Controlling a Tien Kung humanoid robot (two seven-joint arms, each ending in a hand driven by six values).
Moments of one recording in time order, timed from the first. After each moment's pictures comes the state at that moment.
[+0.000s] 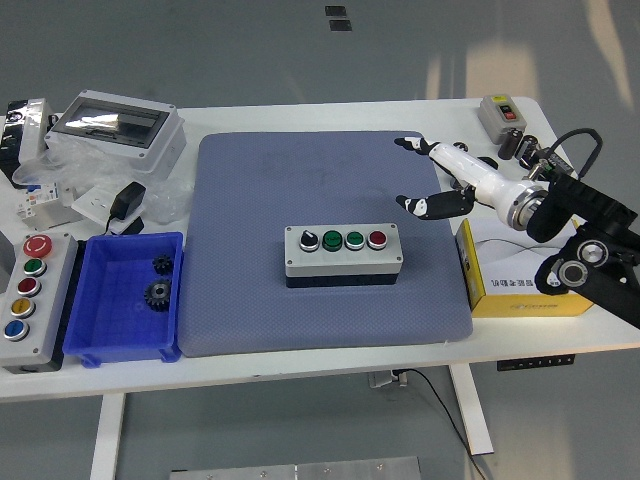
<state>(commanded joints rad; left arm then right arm) 0.02 0.15 -1.57 -0.18 1.81 -0.03 0.31 0.73 -0.66 0.61 1.56 -1.30 -0.02 -0.32</state>
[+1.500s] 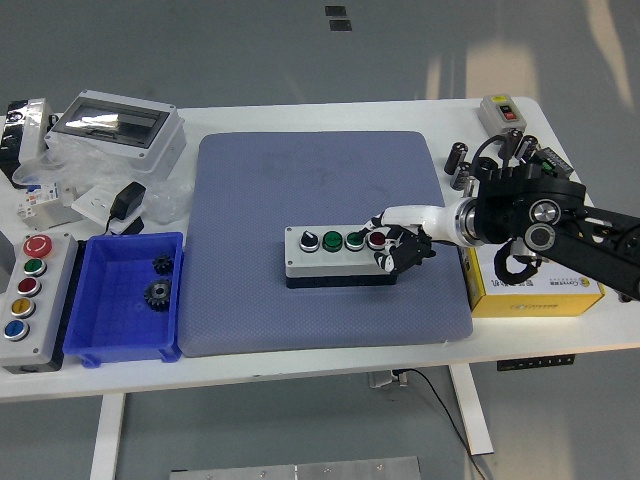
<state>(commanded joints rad) 0.02 0.15 -1.58 -0.18 1.82 -0.03 0.31 0.93 -0.55 0.42 1.50 -1.01 0.32 -0.63</state>
